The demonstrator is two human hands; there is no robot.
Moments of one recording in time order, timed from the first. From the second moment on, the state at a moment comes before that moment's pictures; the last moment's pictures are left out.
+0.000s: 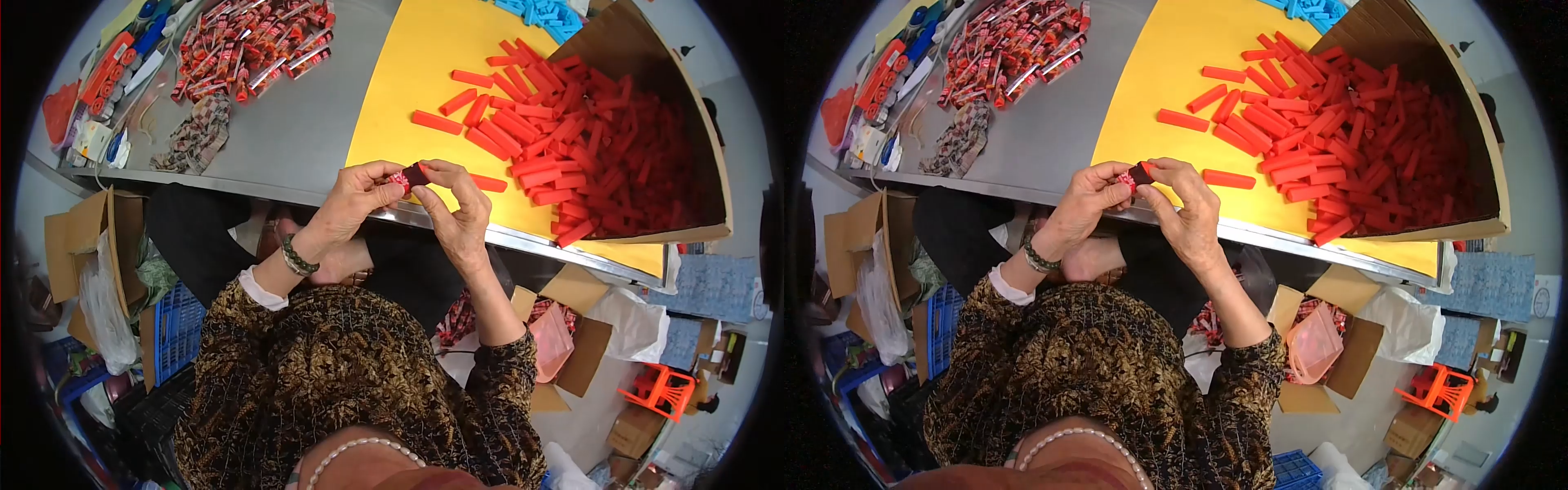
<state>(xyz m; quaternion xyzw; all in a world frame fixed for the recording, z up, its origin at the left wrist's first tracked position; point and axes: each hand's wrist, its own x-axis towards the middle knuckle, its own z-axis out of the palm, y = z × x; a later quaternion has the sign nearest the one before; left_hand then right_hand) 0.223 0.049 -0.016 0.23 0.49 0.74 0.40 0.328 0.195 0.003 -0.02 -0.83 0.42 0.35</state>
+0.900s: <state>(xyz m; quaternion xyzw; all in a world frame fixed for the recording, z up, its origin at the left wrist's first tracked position) 0.214 0.044 -0.030 0.22 0.46 0.76 0.40 0.313 0.184 0.003 -0.03 -0.81 0.48 0.34</state>
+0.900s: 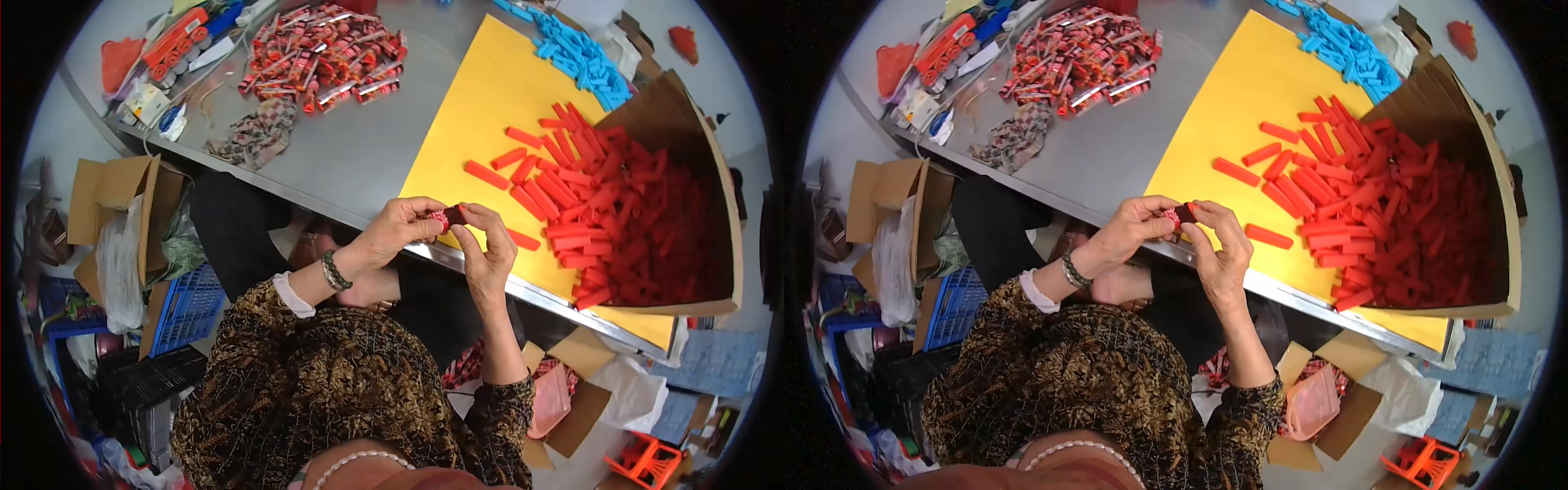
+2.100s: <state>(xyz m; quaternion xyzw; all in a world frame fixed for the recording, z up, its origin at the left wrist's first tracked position) 0.169 0.037 -0.046 0.54 0.78 0.31 0.06 0.373 0.284 -0.021 -0.16 -0.95 0.12 0.24</state>
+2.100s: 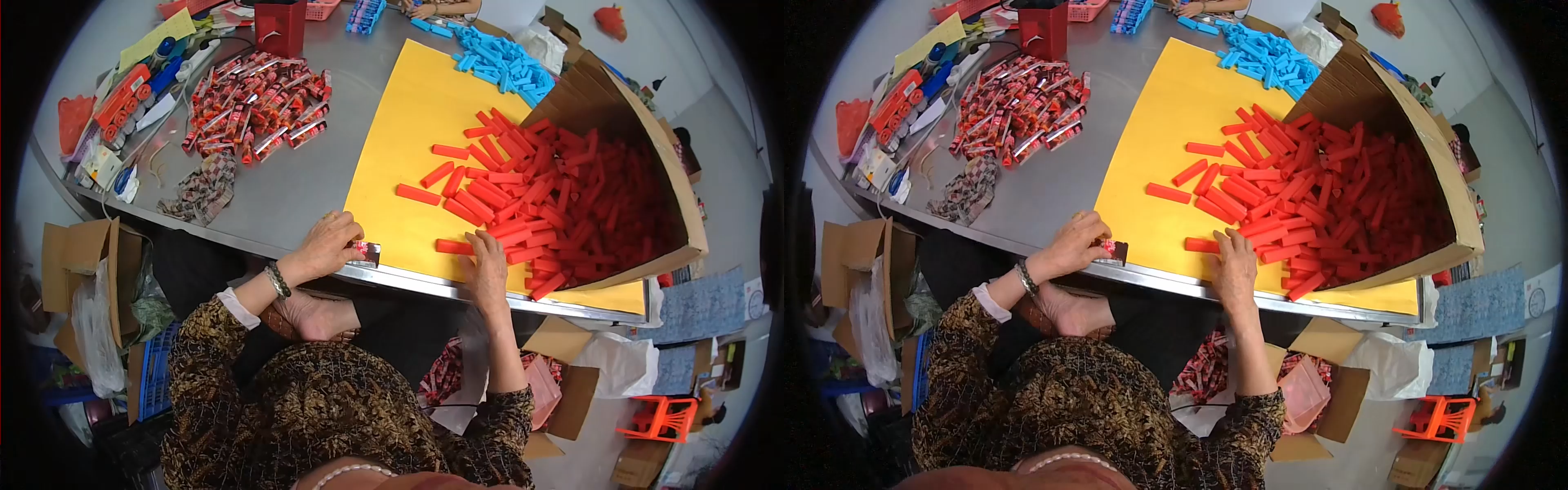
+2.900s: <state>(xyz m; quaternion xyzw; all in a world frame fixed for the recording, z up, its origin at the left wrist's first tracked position) 0.170 0.049 -0.040 0.50 0.79 0.37 0.01 0.352 0.282 -0.028 -0.21 -0.84 0.46 0.21</state>
